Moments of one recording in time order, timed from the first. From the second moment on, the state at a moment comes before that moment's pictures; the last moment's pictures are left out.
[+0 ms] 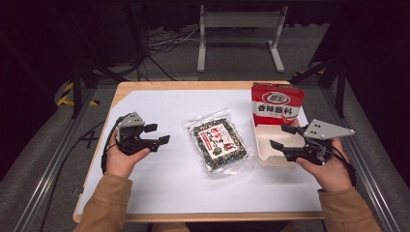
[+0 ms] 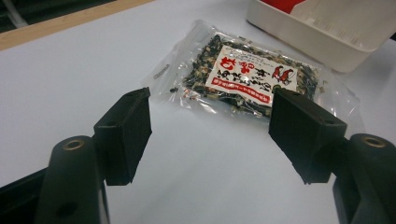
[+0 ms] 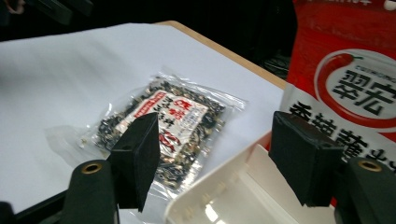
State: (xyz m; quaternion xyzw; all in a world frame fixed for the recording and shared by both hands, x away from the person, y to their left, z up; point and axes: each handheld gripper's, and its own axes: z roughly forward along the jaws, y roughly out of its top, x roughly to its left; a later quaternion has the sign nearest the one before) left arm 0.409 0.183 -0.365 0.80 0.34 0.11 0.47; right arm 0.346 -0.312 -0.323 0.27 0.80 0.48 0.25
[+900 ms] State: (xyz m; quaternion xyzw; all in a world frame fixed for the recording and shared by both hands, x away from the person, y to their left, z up) left arm 0.460 0.148 -0.410 0.78 0.45 0.04 0.43; right arm 0.323 -0.307 -0.329 0.26 0.79 0.50 0.26
